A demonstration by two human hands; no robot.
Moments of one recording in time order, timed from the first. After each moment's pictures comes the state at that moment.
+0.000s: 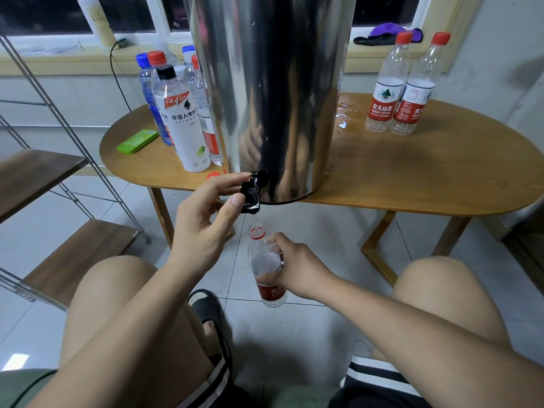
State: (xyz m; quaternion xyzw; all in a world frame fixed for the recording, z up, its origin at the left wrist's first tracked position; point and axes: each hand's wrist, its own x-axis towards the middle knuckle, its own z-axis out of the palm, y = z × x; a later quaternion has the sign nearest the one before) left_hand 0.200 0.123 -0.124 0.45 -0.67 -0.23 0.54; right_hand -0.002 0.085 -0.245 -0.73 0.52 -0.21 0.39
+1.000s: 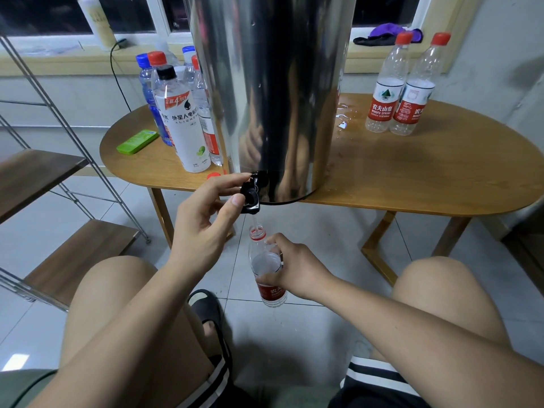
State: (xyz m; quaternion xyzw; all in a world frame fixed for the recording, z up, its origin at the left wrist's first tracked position) left_hand 0.199 0.124 -0.122 0.44 -0.67 -0.24 0.54; right_hand 0.000 0.084 -0.246 -0.74 0.53 -0.21 0.37
